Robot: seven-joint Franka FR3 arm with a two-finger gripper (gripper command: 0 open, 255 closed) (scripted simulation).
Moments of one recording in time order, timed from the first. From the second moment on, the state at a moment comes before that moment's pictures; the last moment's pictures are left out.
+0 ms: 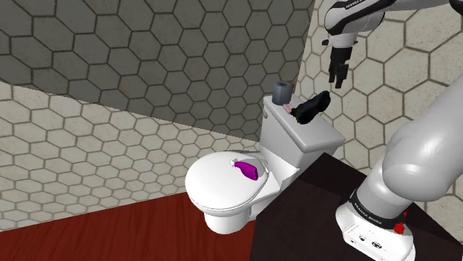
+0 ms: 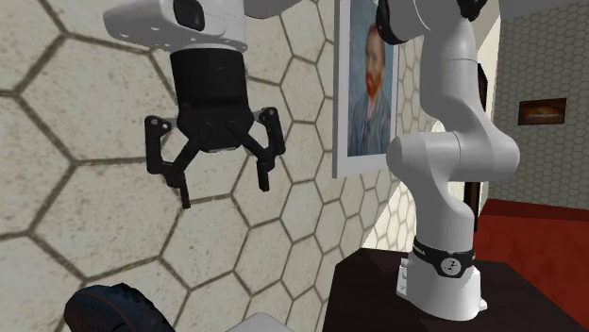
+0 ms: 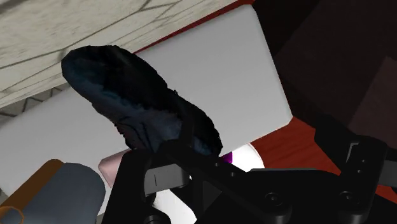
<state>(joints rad) 0.11 -0.14 -0.81 -2.09 -0.18 1.85 -1.33</state>
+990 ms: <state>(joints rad) -0.16 0.56 -0.76 -1.62 0.19 1.86 -1.97</state>
